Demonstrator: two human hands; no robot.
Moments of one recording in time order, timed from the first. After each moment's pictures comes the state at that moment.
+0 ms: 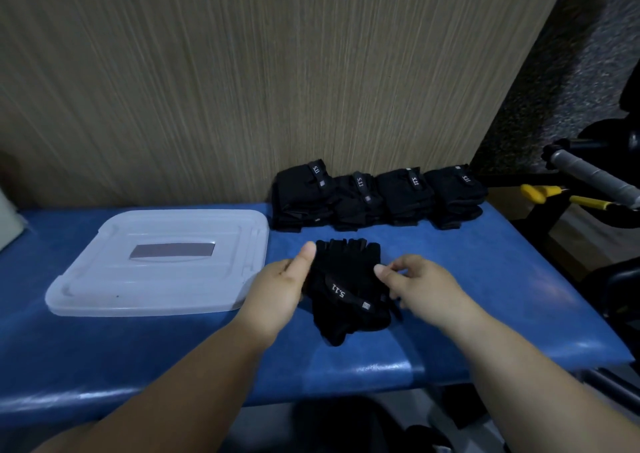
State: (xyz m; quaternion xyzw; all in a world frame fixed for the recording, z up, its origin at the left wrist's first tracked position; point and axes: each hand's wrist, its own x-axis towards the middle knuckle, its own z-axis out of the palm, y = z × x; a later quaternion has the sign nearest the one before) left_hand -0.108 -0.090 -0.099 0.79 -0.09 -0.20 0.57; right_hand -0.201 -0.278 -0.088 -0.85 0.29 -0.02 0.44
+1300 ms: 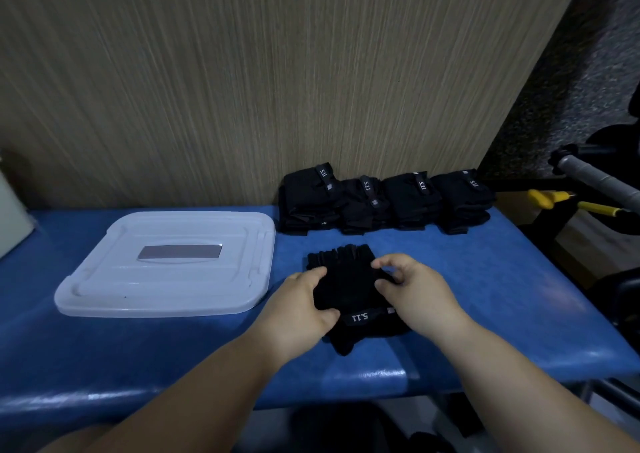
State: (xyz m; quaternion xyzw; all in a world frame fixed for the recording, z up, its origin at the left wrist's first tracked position) left_hand -0.123 -0.084 -0.096 0.87 -0.24 -0.19 0.39; right_hand -0.190 -0.261 -0.095 -0.85 0.25 -0.07 0.47
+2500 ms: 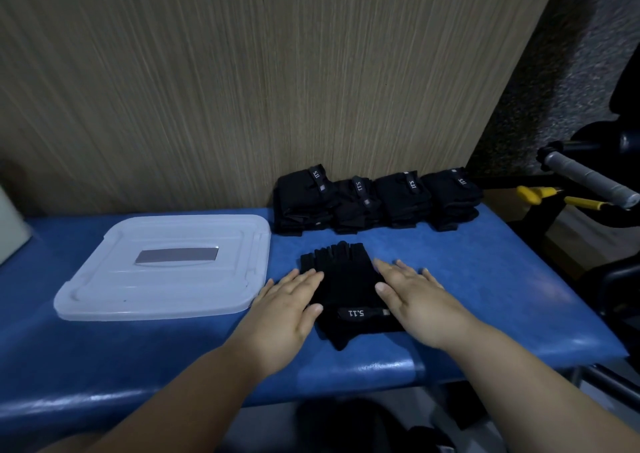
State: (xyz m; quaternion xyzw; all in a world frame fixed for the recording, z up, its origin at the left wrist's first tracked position) left_hand -0.116 -0.062 -0.119 0.89 -0.40 -0.09 0.20; right_hand -0.210 -0.279 -0.104 -0.97 0.11 0.05 0.22
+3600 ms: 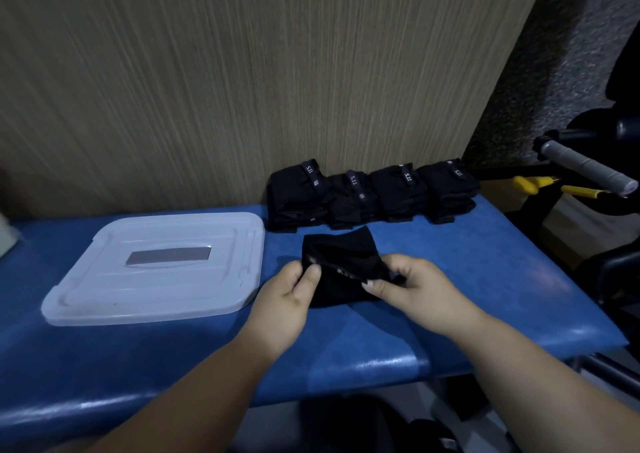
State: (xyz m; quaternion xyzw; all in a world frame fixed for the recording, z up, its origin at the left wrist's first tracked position) left_hand -0.125 -0.084 -0.108 0.80 -0.19 -0.16 0.54; right_hand -0.205 -0.279 -0.105 -0.86 0.06 -0.12 0.50
